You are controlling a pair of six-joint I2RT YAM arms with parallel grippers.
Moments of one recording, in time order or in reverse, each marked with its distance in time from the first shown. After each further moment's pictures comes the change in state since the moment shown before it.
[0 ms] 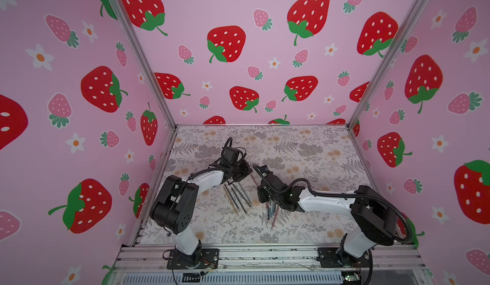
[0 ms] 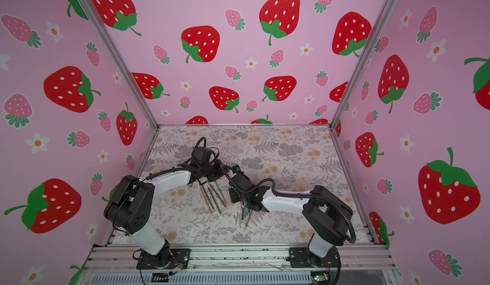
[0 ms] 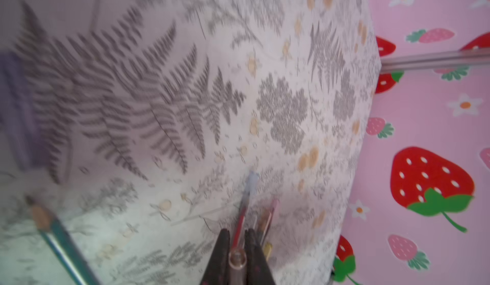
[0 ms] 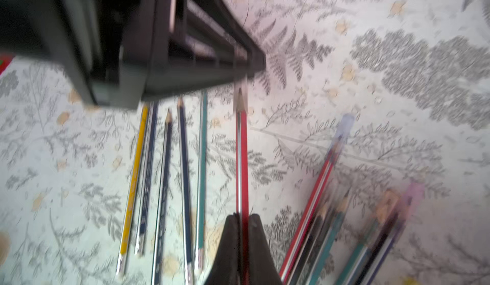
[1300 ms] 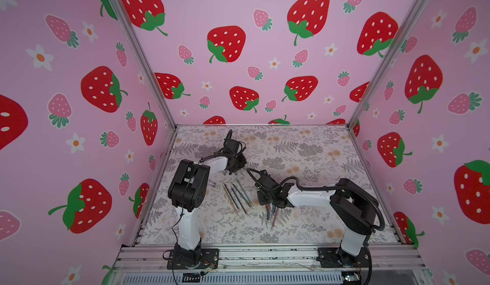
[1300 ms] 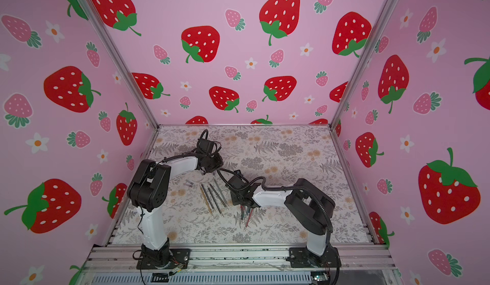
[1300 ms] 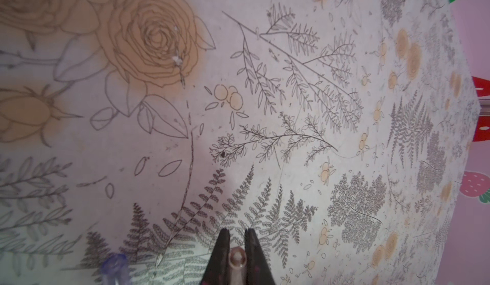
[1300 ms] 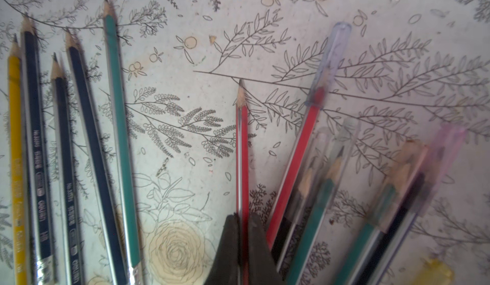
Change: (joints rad) left arm 0.045 0.275 0.271 -0.156 -0.116 0.160; right arm -0.031 0.201 0.147 -0.190 0.003 0.100
